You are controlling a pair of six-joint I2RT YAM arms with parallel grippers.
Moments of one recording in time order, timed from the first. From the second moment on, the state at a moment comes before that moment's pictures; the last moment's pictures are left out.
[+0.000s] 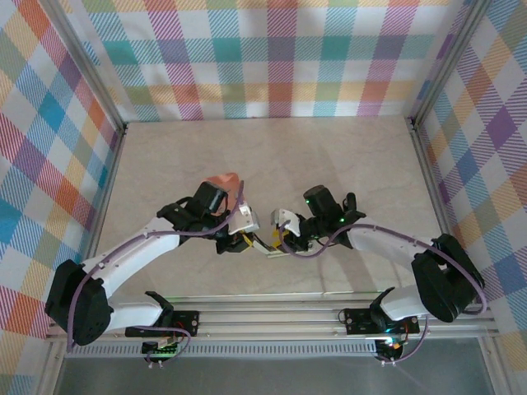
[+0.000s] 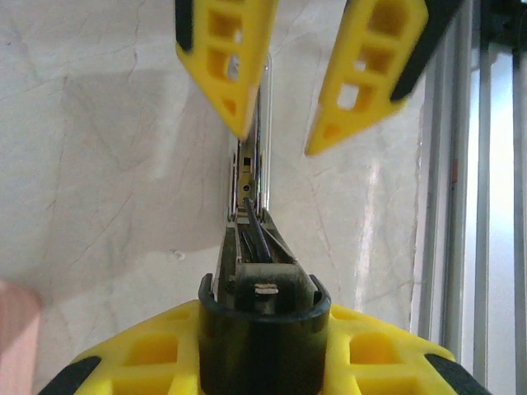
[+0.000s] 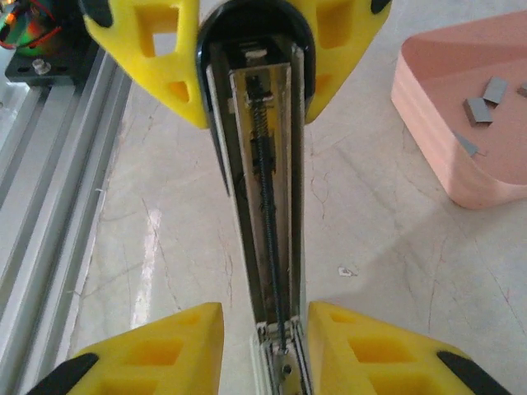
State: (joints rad) left arm -0.61 1.25 0.90 -0.67 0.50 0.58; right arm 0.66 1.37 0.73 -0.16 -0.69 -0.53
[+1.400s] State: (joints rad) left arm -0.67 1.53 1.33 -1.16 0.22 0.76; right arm 0.56 1.49 0.72 -0.25 -0.56 0.89
